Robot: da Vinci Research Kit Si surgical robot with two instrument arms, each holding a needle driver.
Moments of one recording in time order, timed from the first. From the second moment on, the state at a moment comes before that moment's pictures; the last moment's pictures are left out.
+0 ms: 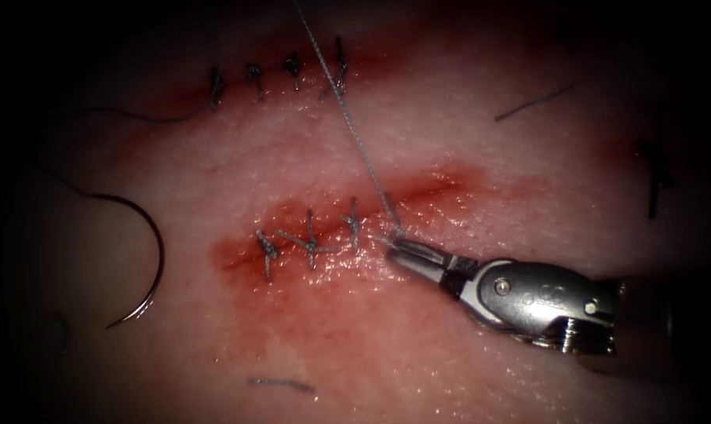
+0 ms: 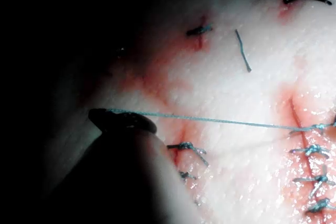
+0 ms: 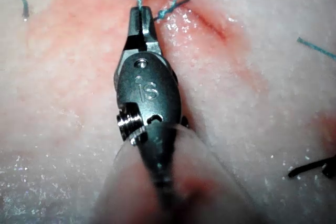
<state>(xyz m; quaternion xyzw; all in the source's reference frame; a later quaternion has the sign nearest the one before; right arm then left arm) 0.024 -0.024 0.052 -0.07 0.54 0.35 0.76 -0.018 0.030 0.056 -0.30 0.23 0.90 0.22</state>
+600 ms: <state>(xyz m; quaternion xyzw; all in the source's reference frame) 0.023 -0.026 0.052 -0.05 0.54 0.32 0.78 -0.018 0.034 0.056 -0.28 0.27 0.89 0.23</state>
